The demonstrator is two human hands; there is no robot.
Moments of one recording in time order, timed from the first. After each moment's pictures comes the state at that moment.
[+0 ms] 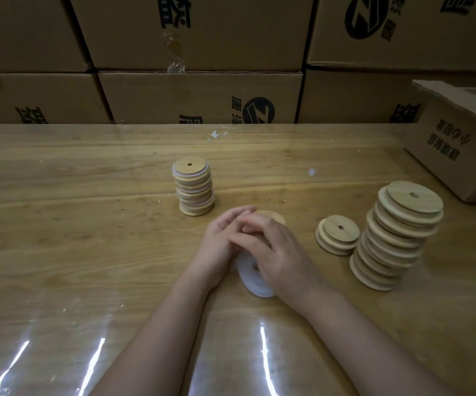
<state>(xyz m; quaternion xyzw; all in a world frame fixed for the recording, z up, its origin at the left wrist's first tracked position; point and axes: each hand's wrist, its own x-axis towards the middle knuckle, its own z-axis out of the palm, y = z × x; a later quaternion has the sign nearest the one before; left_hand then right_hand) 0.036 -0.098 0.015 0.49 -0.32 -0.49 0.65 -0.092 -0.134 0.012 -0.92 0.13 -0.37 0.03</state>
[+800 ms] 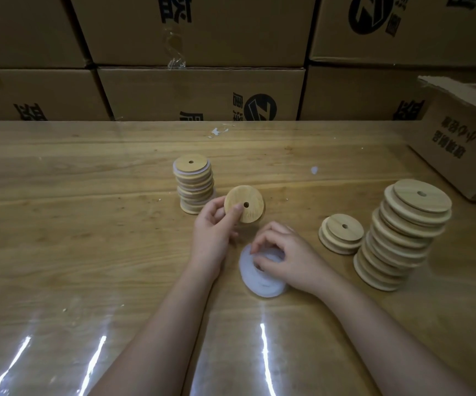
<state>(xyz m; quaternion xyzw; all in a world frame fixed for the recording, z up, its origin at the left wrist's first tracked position) 0.045 -0.107 0.009 0.54 -0.32 -0.31 0.71 -0.099 -0.158 0.007 -0.86 0.27 -0.21 0.37</state>
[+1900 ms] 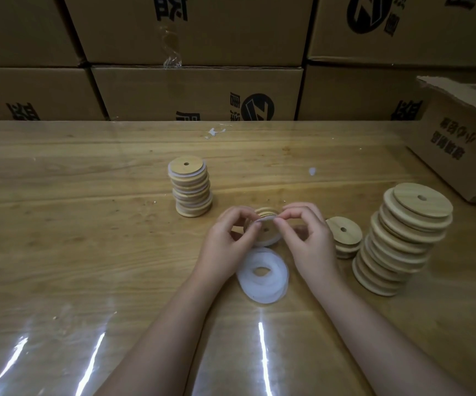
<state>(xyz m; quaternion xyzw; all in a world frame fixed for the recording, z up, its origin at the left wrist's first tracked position) 0.036 -0.106 0.004 0.59 -0.54 -0.17 0.58 -0.100 -0.170 0.002 -0.72 0.32 -0.51 0.35</state>
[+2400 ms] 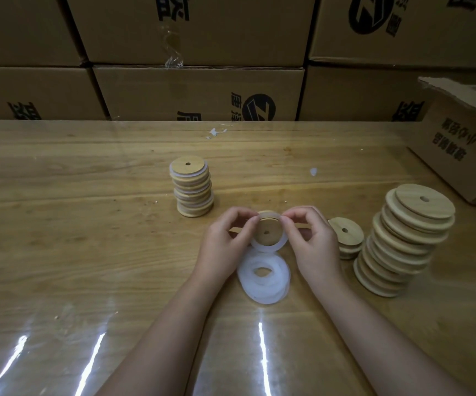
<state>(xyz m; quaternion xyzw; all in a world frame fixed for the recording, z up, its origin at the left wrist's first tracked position) 0.038 -0.106 0.006 0.60 -0.52 -0.15 0.59 -0.100 -0.167 0.003 -0.70 0.35 -0.52 0.35</state>
